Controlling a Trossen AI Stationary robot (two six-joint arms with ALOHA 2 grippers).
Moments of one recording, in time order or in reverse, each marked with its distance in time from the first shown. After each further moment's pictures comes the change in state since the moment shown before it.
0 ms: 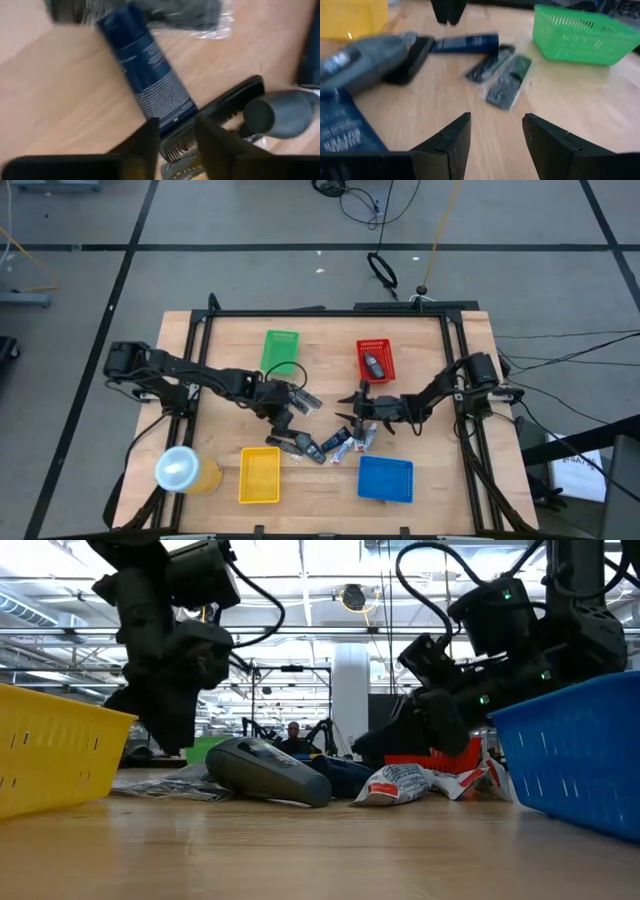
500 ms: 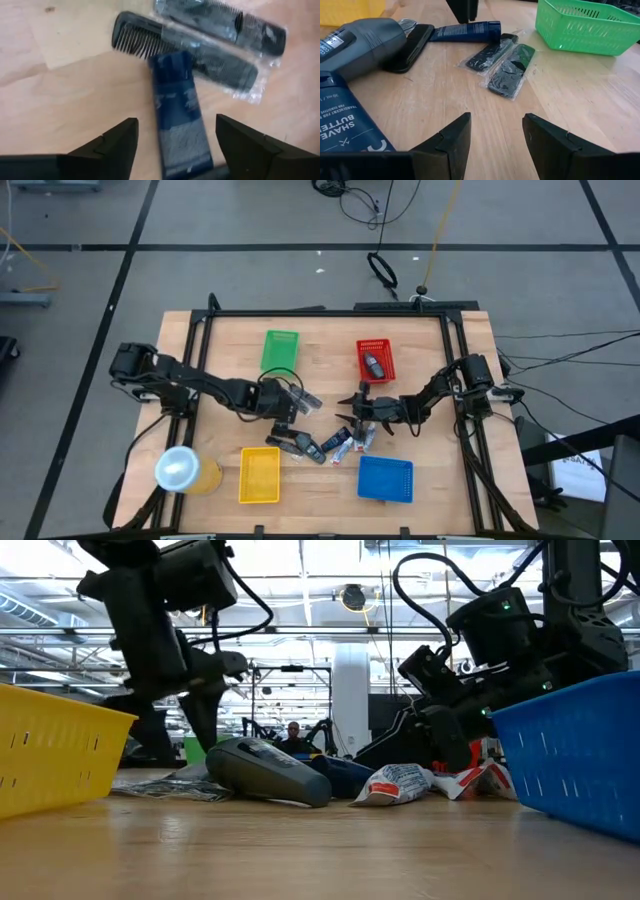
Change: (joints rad) left arm -0.093 0.067 0.000 0.042 -0.346 -0.332; right arm 0.000 0.042 0.001 0.025 0.002 0.002
